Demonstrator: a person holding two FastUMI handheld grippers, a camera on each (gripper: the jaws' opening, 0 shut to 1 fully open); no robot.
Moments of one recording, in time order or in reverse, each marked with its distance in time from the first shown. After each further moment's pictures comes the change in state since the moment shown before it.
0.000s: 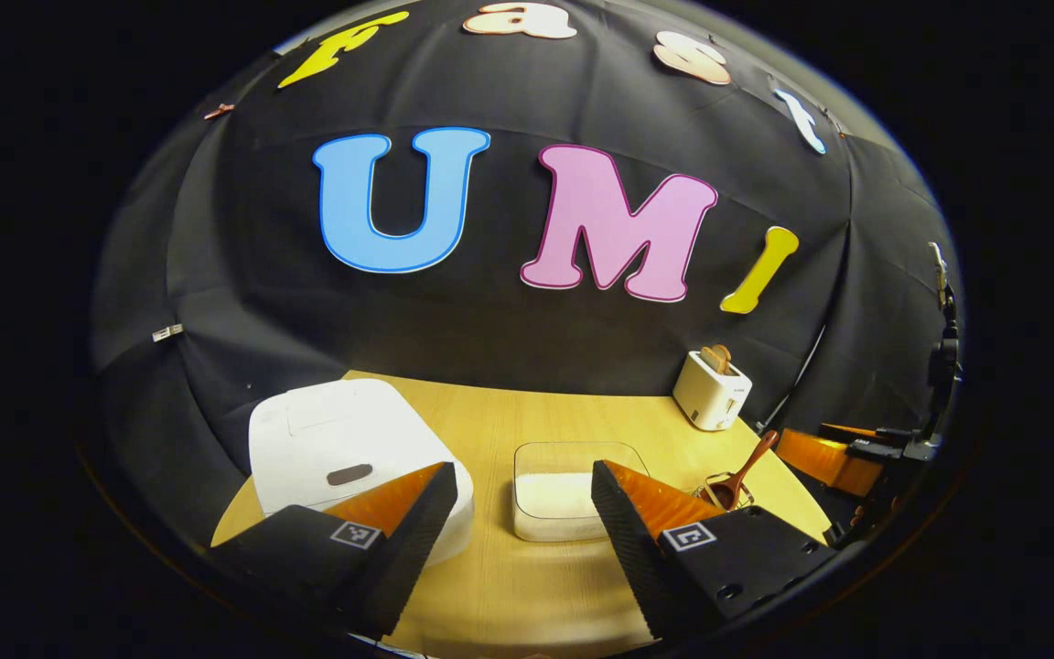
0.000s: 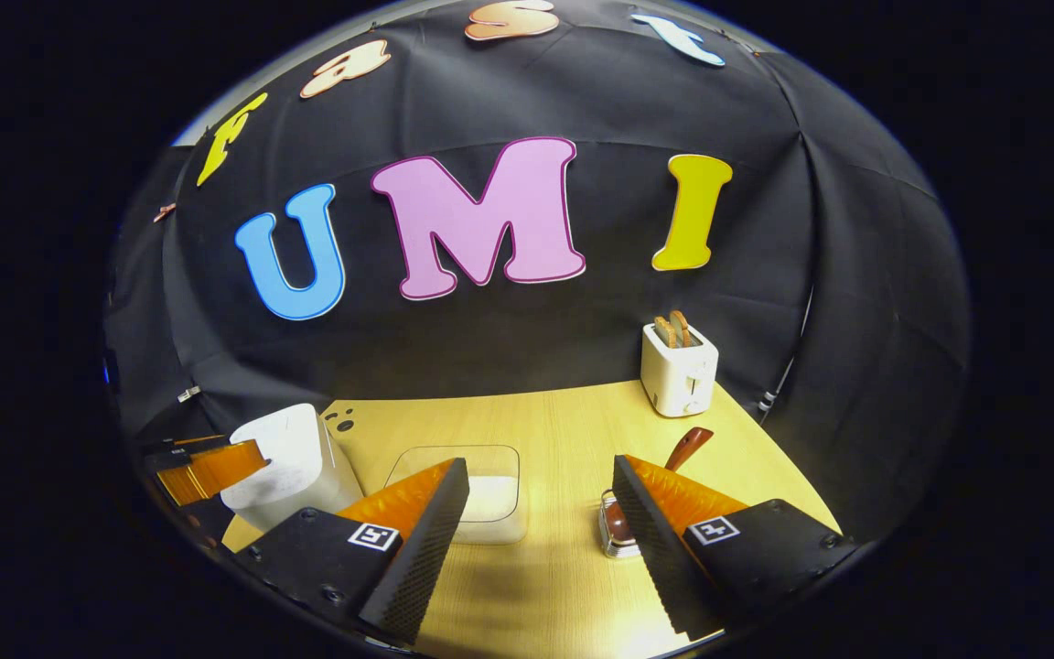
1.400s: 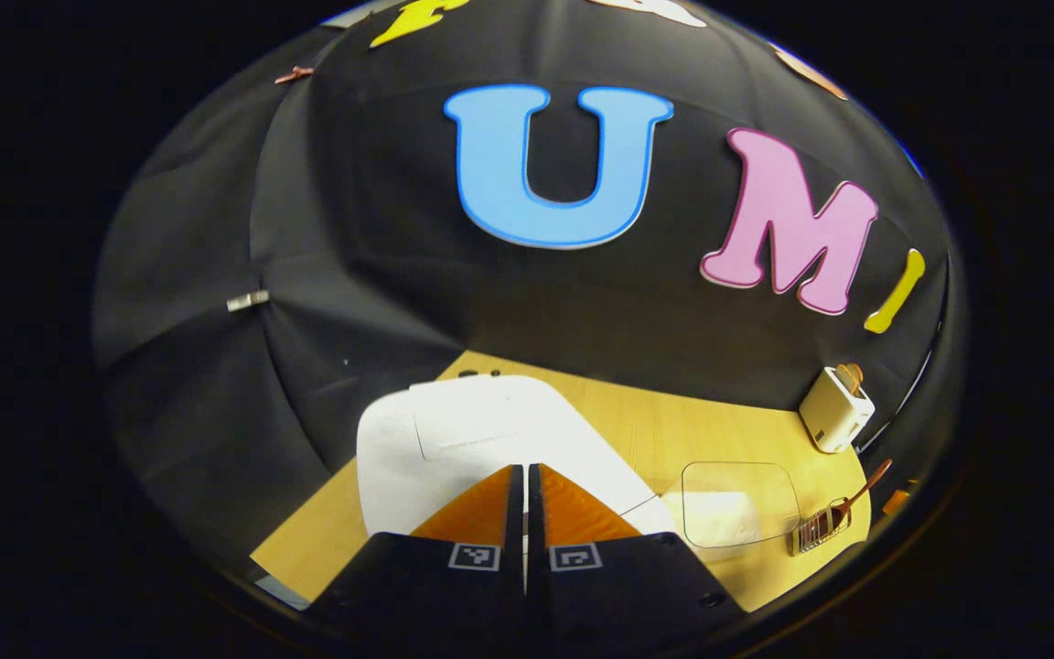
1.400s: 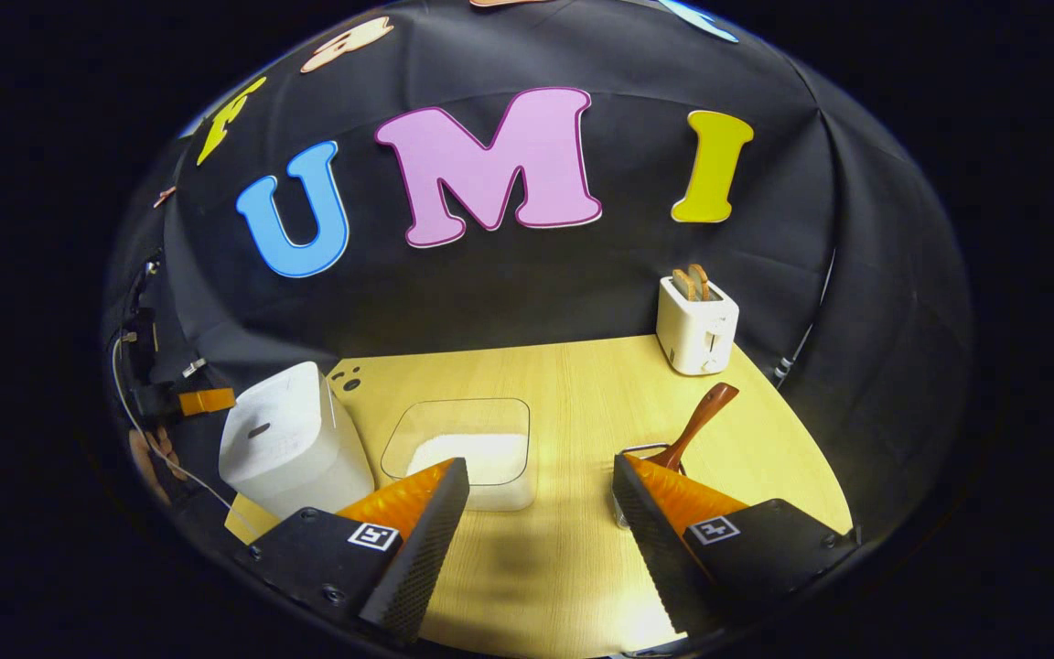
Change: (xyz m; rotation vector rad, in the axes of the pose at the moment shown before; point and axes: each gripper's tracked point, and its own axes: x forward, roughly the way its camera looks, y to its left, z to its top) left arm 0.060 0.164 -0.030 -0.183 0.152 0.283; right arm 0.010 0.008 -0.047 -0.019 0.160 0.038
